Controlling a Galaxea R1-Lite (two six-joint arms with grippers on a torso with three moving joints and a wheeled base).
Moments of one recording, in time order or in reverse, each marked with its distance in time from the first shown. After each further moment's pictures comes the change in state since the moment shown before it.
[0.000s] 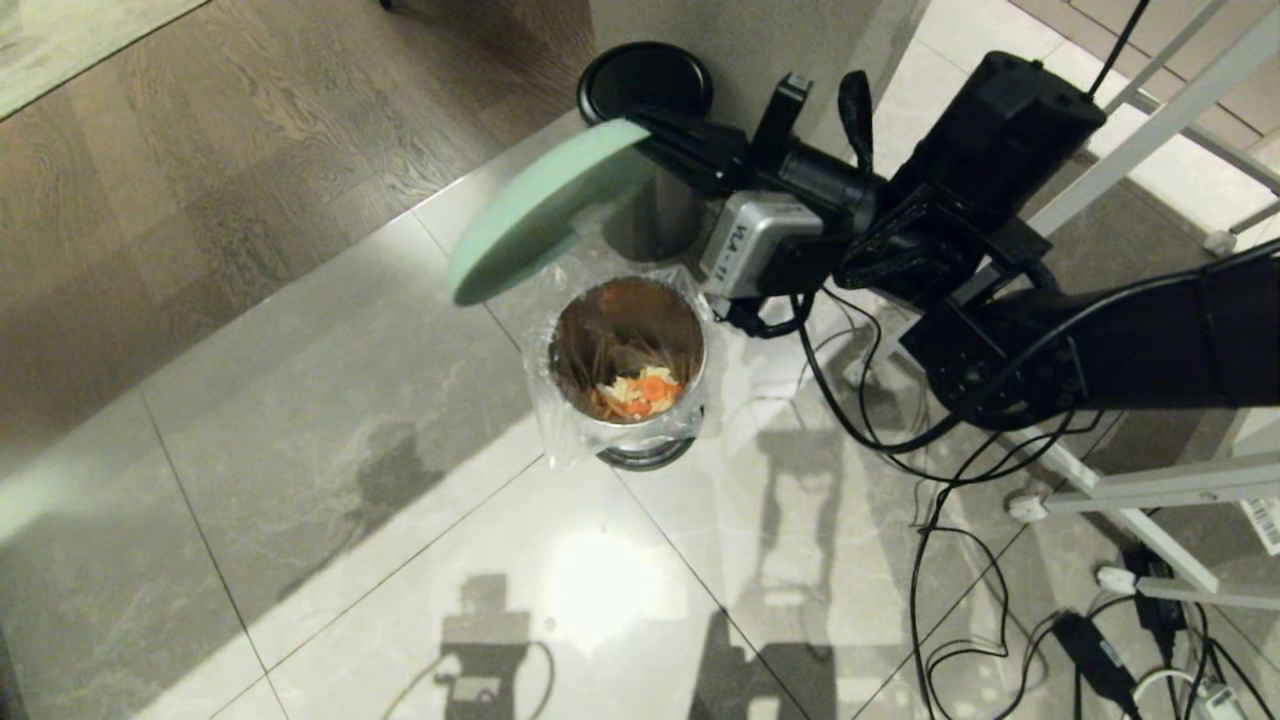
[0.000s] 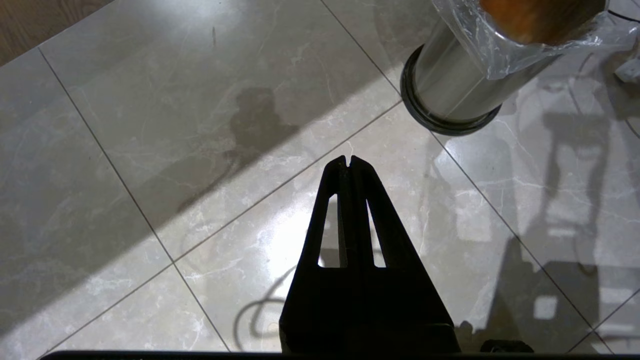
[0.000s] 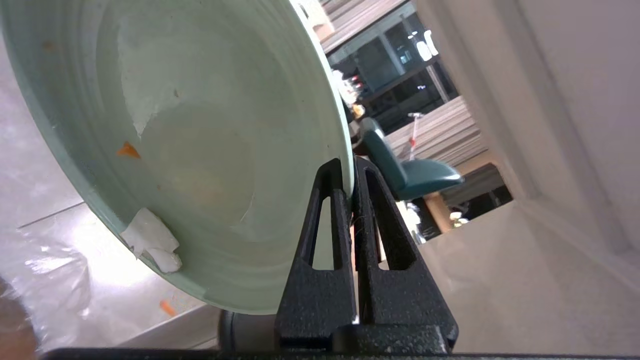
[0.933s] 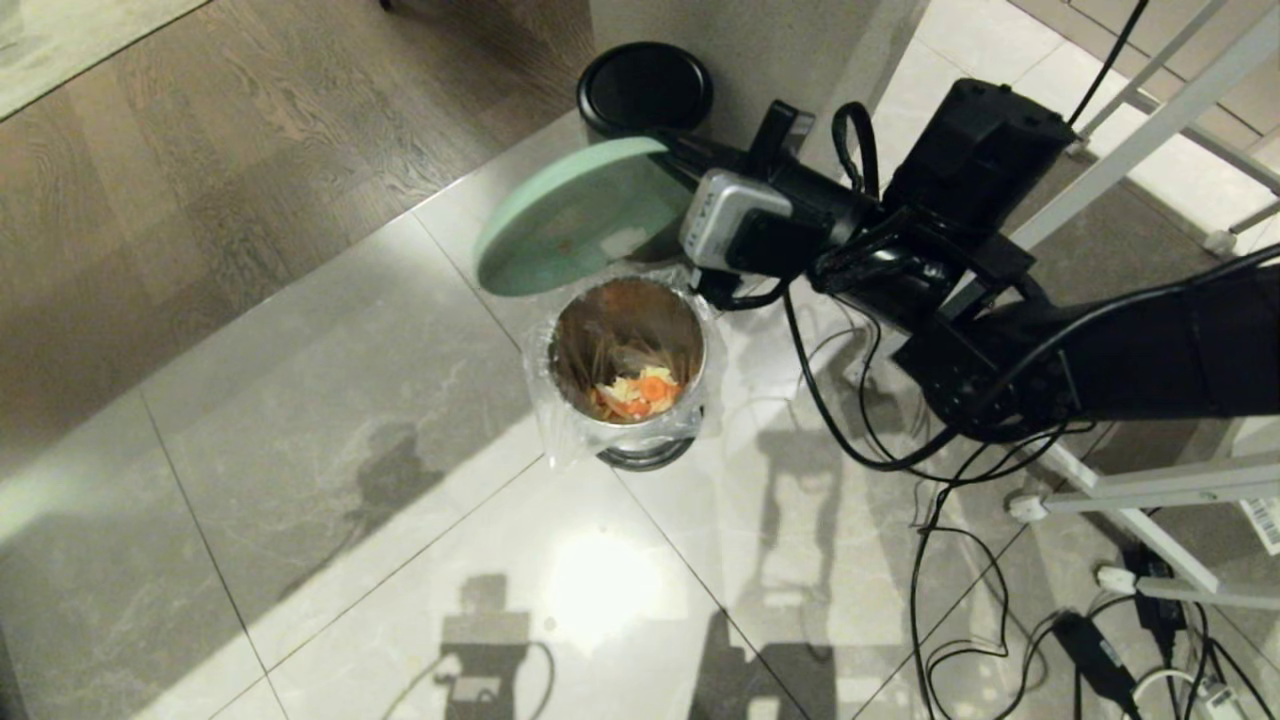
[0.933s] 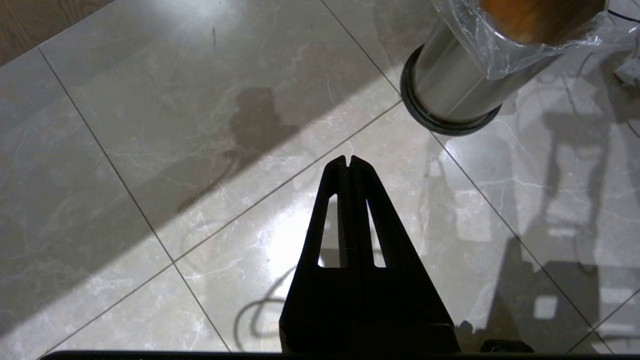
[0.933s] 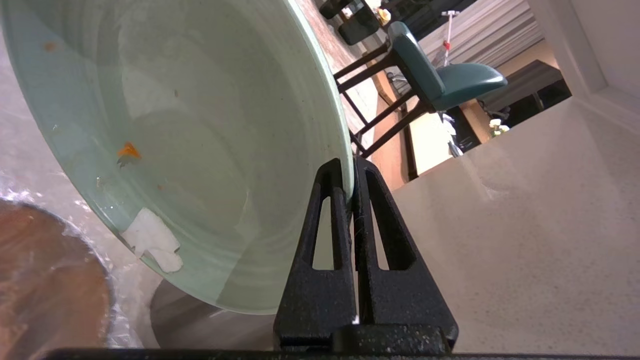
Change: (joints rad) left arm 0.000 0.000 0.000 0.000 0.000 0.000; right arm 0.004 0.005 0.029 0.046 -0.232 0.085
